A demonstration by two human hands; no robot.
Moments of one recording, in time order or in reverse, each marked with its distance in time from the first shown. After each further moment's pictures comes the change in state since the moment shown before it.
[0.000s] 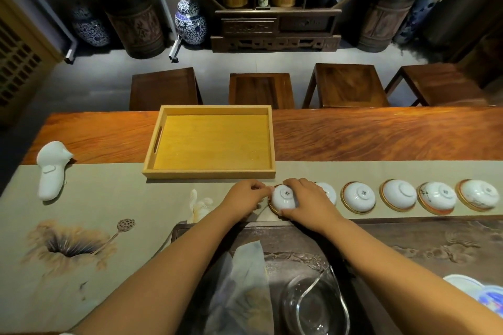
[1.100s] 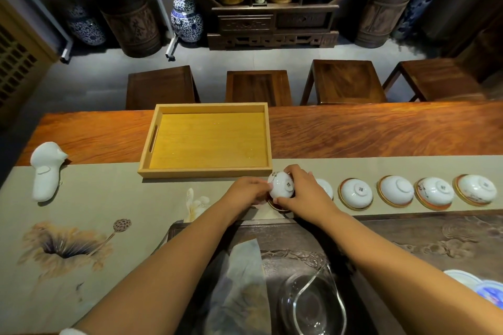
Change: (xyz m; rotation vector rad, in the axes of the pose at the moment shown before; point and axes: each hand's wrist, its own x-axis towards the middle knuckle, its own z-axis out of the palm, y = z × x) left_hand 0.004 0.006 0.005 -0.289 -0.117 -0.054; right_hand 0.005 0.000 -0.004 0.223 0.090 0.007
